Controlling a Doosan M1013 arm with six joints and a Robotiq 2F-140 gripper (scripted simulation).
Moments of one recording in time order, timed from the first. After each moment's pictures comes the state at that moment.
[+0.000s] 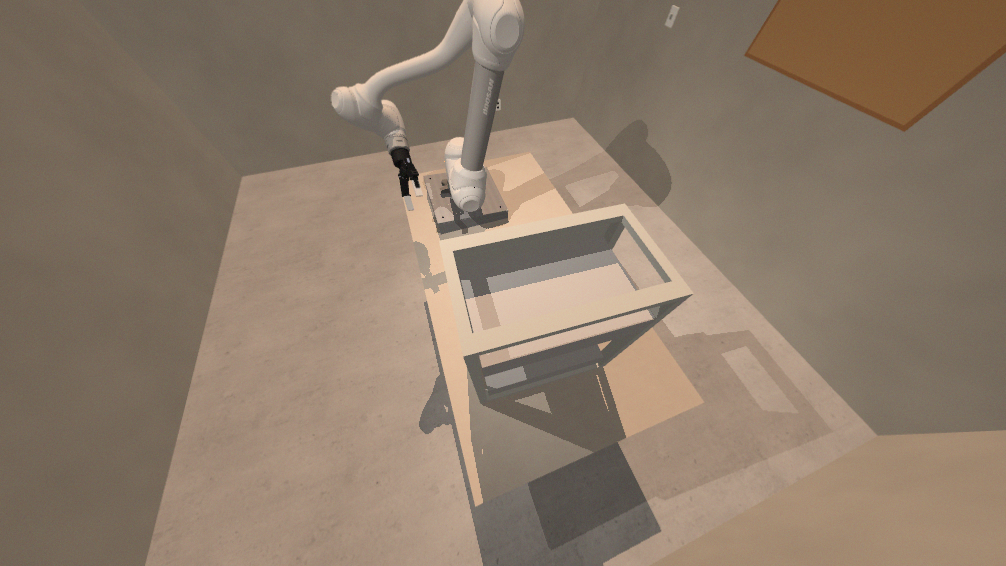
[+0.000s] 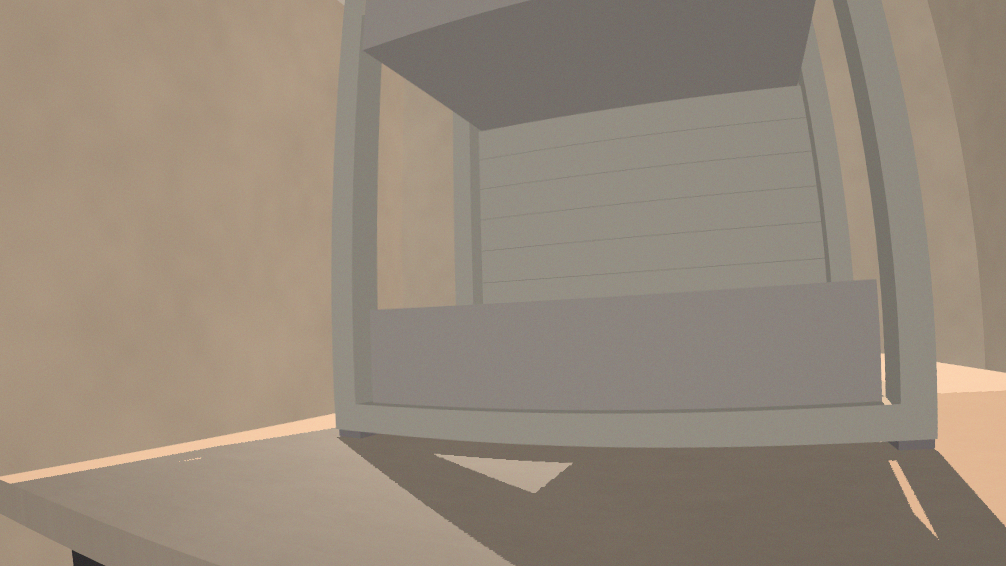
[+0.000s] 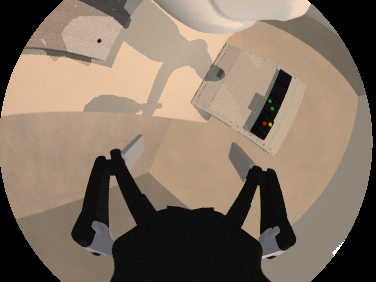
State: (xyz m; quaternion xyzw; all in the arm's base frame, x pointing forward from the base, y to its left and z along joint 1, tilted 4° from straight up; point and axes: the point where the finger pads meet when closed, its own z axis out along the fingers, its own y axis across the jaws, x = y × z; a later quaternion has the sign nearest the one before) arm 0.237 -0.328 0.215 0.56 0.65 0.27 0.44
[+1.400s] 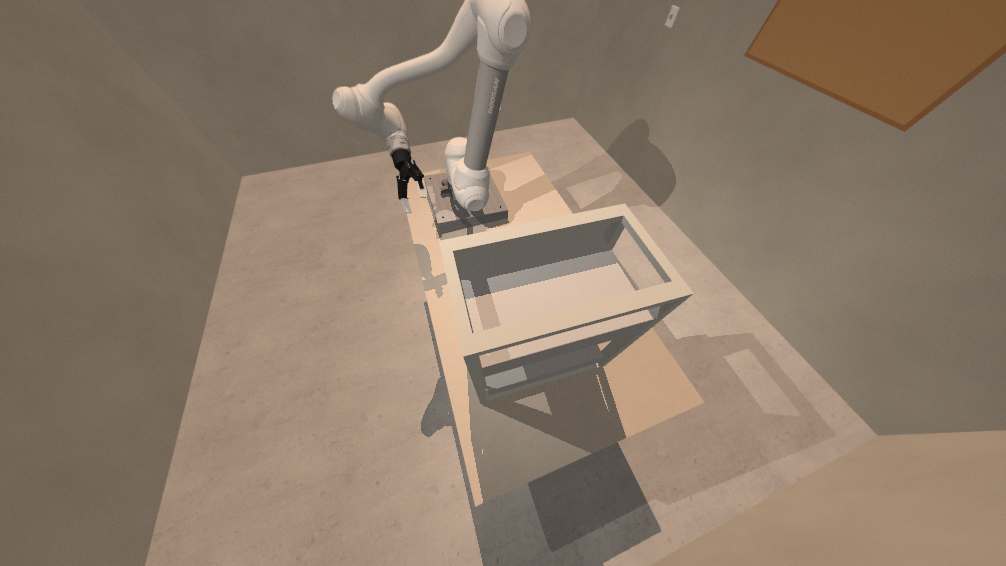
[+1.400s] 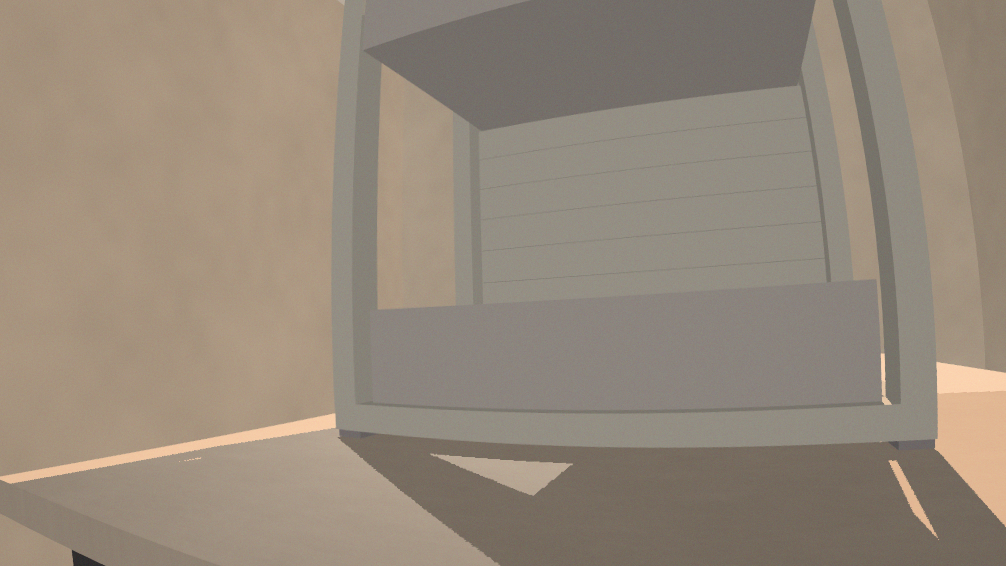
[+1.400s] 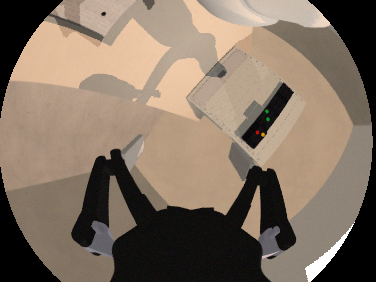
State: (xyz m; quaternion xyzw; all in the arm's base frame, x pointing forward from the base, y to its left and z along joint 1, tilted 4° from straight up) arm 0.263 -0.334 0.227 0.49 0.69 0.23 0.48
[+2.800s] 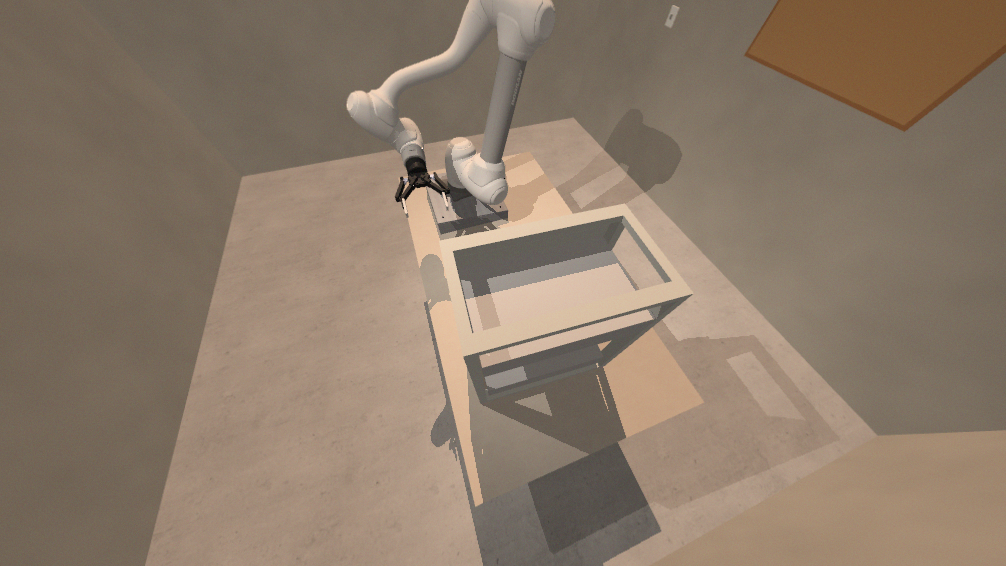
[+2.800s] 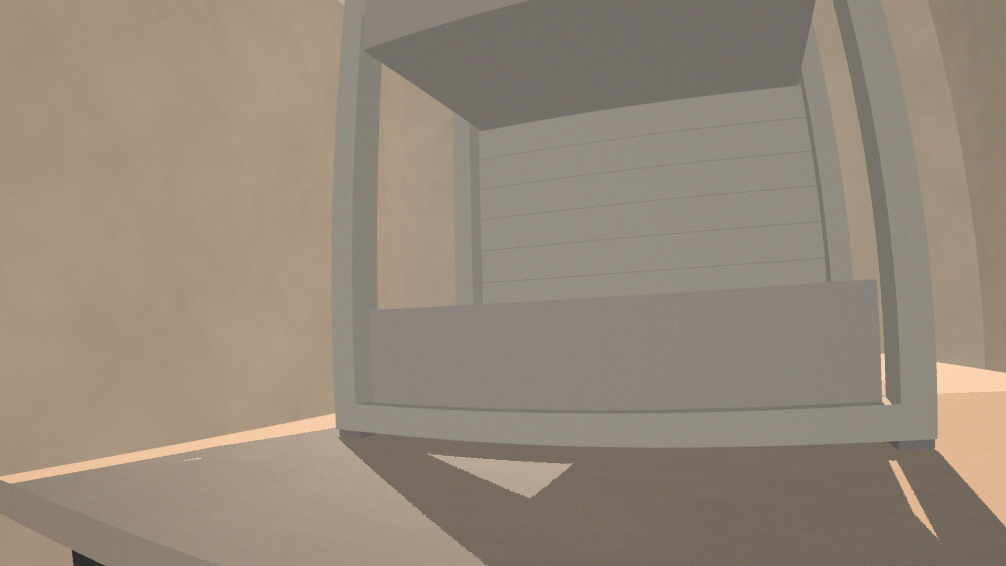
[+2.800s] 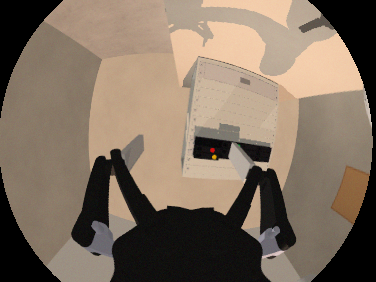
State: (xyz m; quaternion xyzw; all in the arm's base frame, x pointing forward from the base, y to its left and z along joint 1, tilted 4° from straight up) arm 0.401 -0.325 0.306 0.09 0.77 -0.06 0.63
